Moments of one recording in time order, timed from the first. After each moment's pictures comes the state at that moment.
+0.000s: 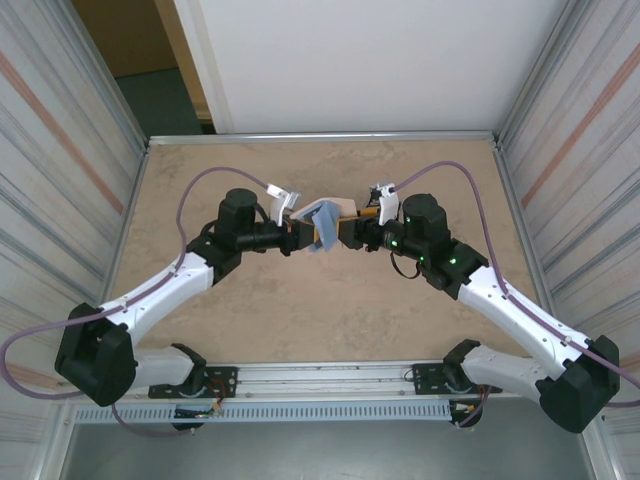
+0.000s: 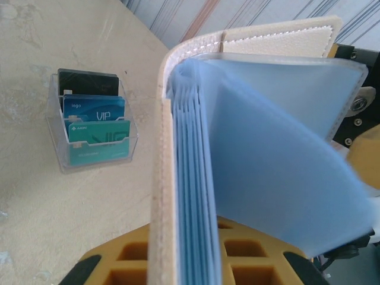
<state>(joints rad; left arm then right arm) -0.57 1.26 0.86 0.02 0.63 -0.36 0.65 1.05 0.88 -0.15 -0.24 0.40</state>
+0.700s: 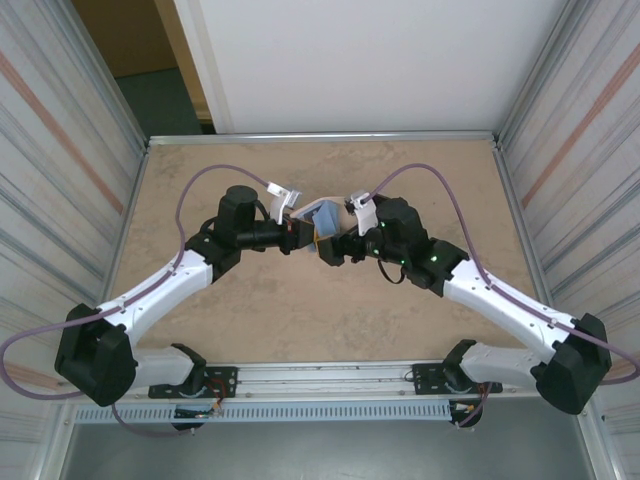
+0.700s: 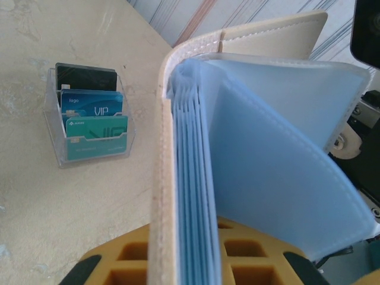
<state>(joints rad) -0.57 1.26 0.89 -0.03 0.64 -0.36 0.77 1.15 0.93 -0.23 -0.14 0.27</state>
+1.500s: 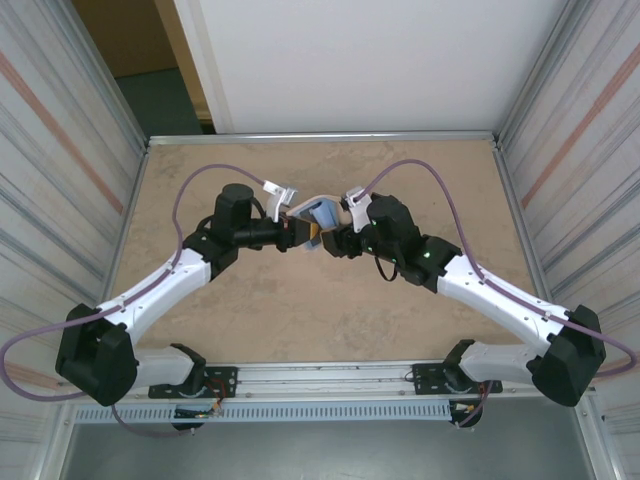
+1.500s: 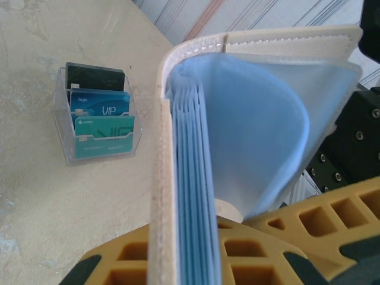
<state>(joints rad) -0.53 1.27 0.89 -0.04 0.67 -0.37 0.79 1.20 0.97 -0.26 0.00 0.22</state>
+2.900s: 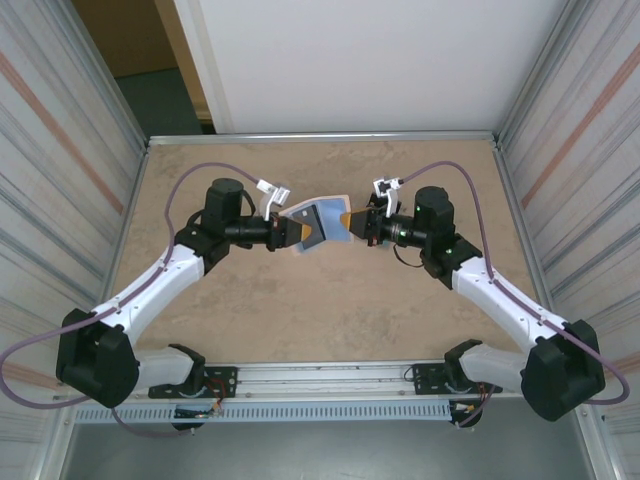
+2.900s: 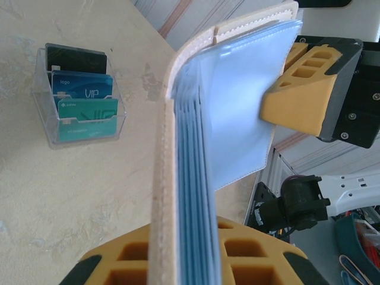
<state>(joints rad) -0.45 1.26 0.92 -0.15 0.82 -0.31 0.47 1.15 0.79 0.16 -0.69 0.57</state>
